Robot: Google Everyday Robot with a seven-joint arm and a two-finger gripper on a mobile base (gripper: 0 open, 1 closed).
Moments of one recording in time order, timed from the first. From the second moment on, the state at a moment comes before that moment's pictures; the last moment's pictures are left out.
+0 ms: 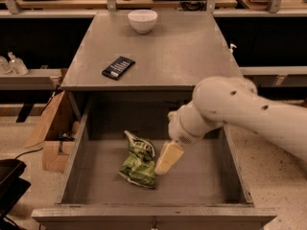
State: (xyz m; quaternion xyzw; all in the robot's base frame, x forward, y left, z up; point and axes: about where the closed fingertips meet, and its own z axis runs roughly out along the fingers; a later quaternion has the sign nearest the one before) arm 0.505 -0.049 0.723 -0.60 0.76 0.08 0.23
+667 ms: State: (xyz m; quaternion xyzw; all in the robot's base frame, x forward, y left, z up) arm 0.475 0.033 0.647 -0.60 0.76 0.16 0.21
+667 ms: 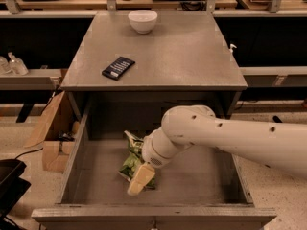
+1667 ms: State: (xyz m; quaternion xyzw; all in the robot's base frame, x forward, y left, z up) arm 0.475 0.098 0.586 -0.62 0.74 0.17 0.20
